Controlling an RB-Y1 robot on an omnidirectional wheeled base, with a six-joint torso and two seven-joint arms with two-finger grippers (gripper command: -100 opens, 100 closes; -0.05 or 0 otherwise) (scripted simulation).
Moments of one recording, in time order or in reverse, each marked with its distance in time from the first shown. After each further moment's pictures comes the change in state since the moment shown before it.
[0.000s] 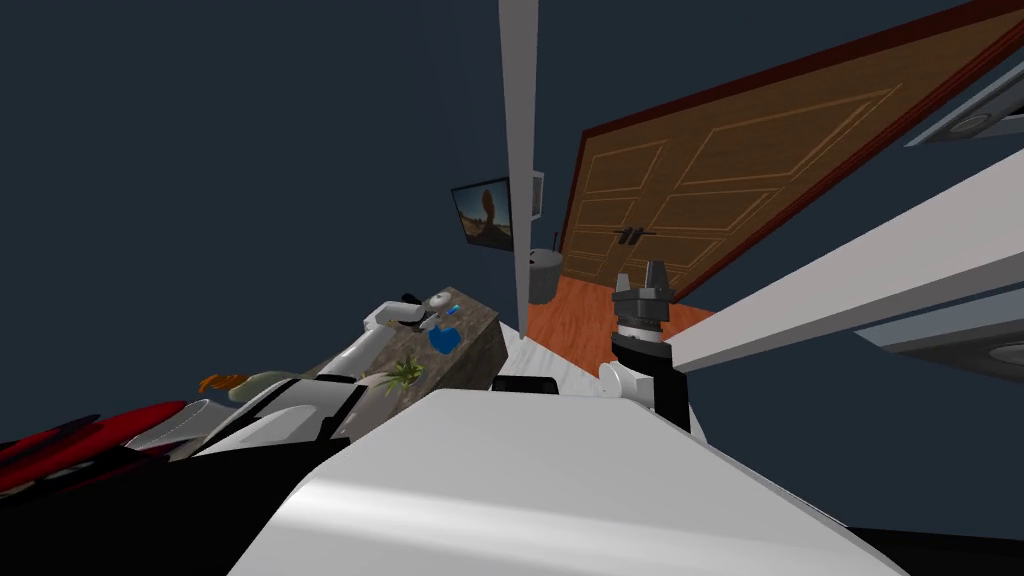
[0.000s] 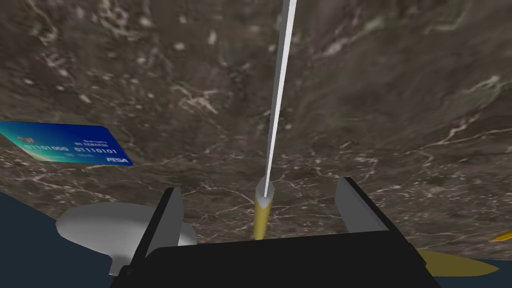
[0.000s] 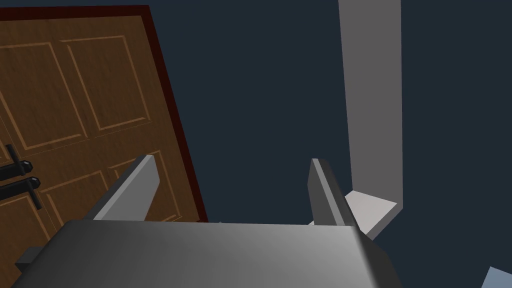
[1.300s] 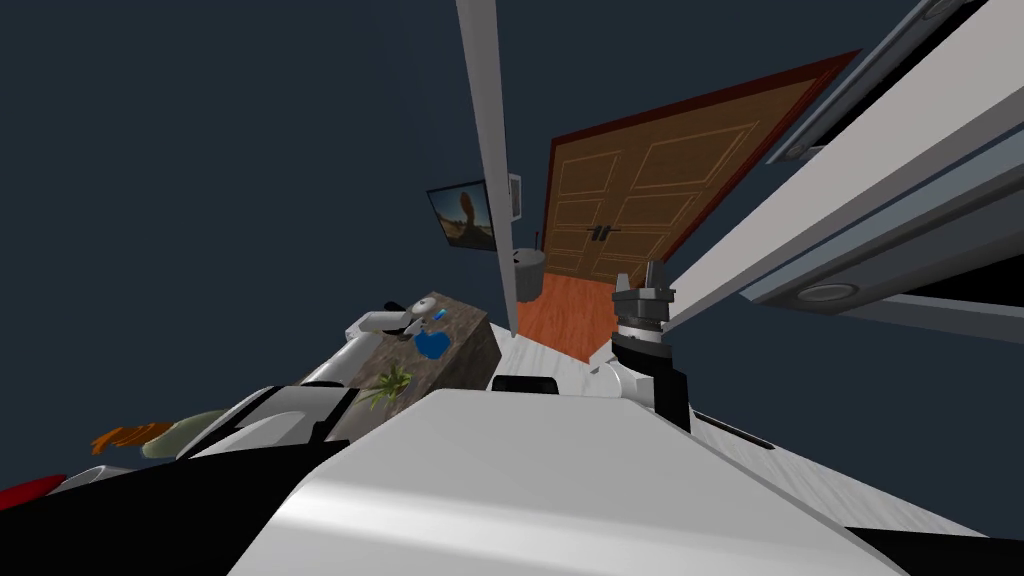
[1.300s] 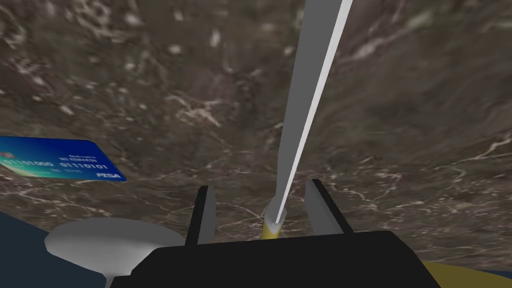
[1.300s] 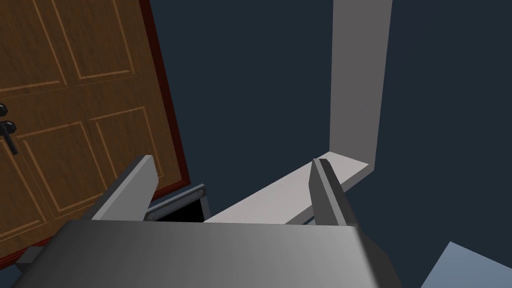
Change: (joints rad) left arm 0.038 0.023 0.070 0.193 0.031 -0.113 -0.049; right arm 0.000 0.000 0.000 0.000 0.000 0.000 0.000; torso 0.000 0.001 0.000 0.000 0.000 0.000
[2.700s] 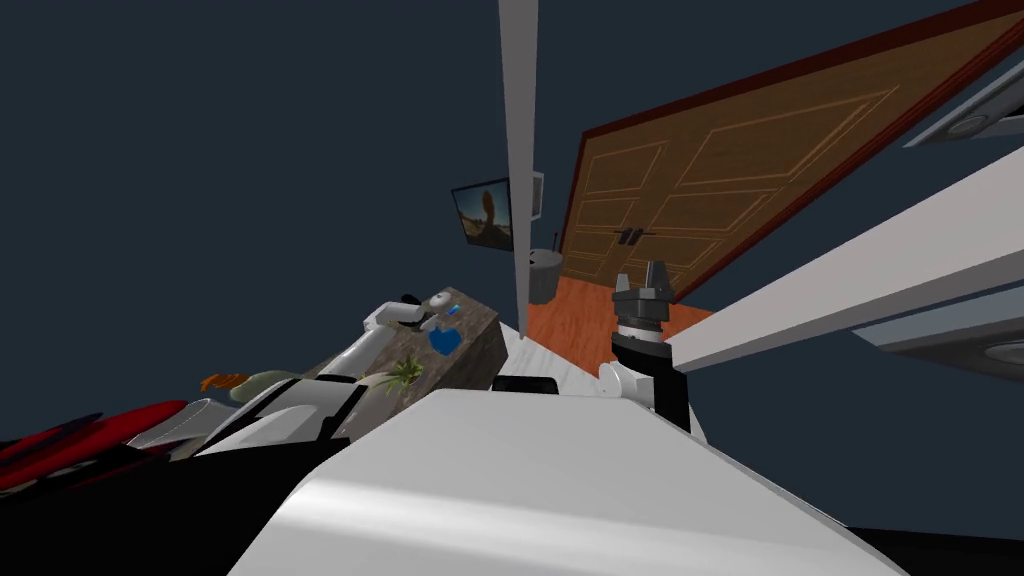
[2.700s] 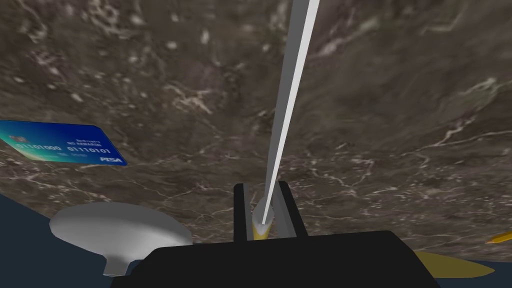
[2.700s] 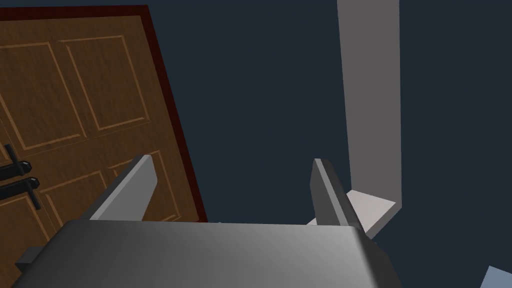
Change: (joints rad) left arm -0.038 -0.026 -0.069 -0.177 -0.033 0.104 0.047; right arm 0.000 0.000 0.000 0.000 0.000 0.000 0.000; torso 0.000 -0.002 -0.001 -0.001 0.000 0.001
